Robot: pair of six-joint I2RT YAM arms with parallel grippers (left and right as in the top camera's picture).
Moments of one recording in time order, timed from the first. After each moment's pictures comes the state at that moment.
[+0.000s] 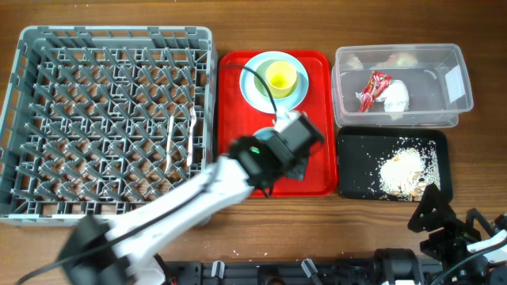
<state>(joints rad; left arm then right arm) -0.93 1.57 1.28 -0.77 -0.07 -0.65 -0.01 0.27 1.08 -1.20 0.18 0.52</state>
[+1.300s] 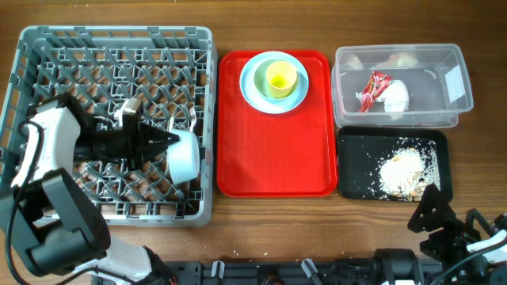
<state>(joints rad) 0.38 1.74 1.18 -1.68 1.22 0.41 -0.01 0.27 1.08 -1.20 0.18 0.52</state>
